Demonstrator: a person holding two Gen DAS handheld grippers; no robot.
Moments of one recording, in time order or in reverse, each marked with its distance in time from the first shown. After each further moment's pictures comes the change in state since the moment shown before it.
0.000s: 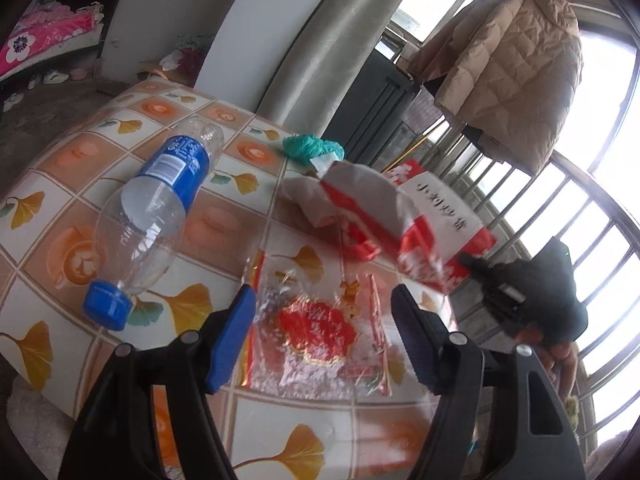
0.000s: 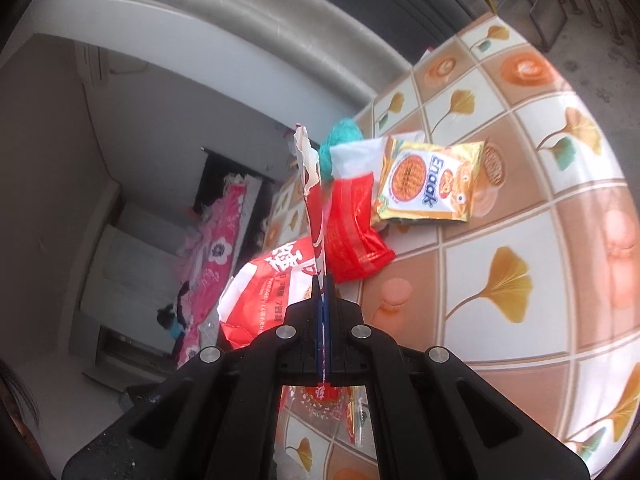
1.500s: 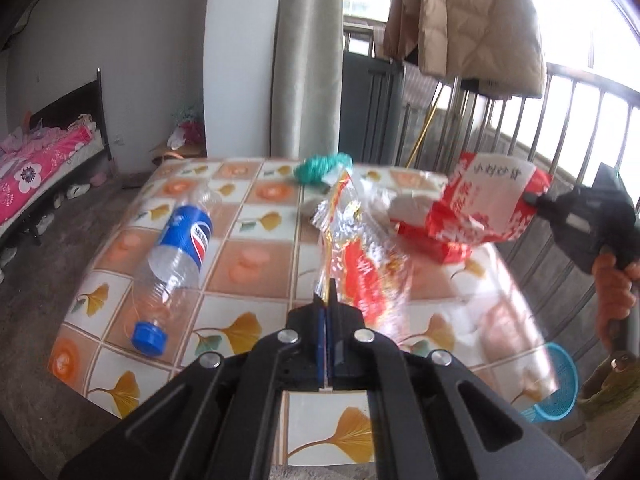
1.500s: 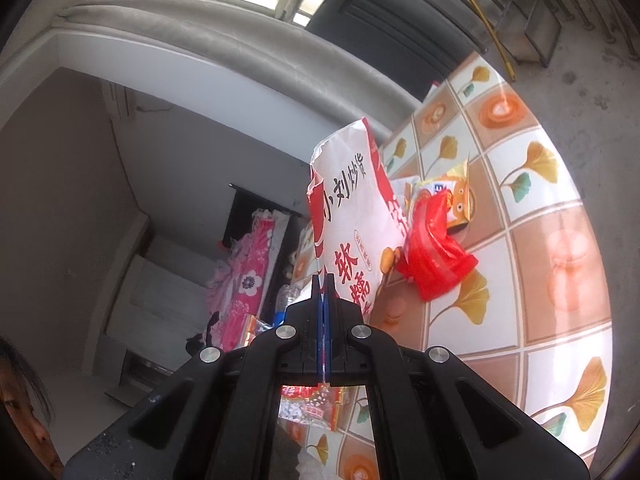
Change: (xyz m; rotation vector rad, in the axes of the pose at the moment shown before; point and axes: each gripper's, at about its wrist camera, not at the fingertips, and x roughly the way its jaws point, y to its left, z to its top) left arm -0.028 -0.053 -0.011 0.342 -0.084 0.233; right arm -0.056 -0.010 -0.001 0.031 -0.130 0.114
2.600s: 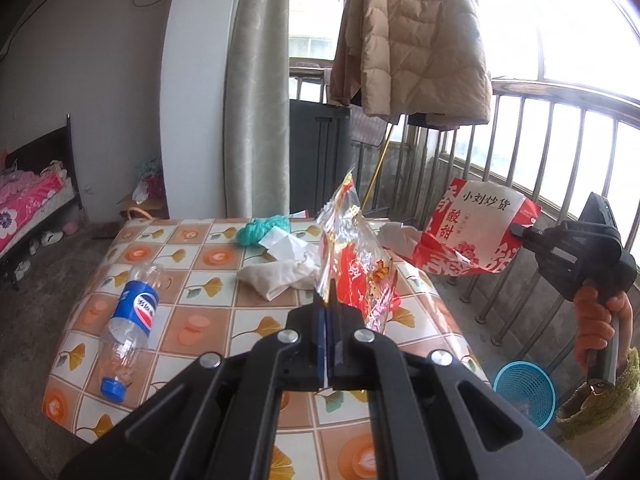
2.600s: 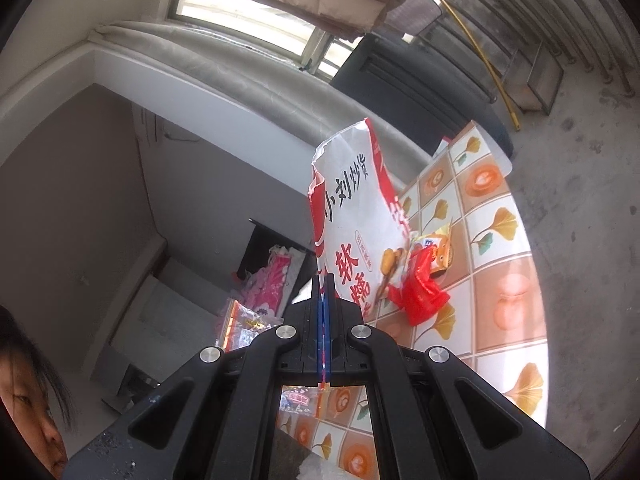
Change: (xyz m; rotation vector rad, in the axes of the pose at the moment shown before) left arm -0.031 -0.065 0.034 0.103 -0.141 -0.115; right arm -0.087 -0.001 0.004 -0.056 -0.157 0.050
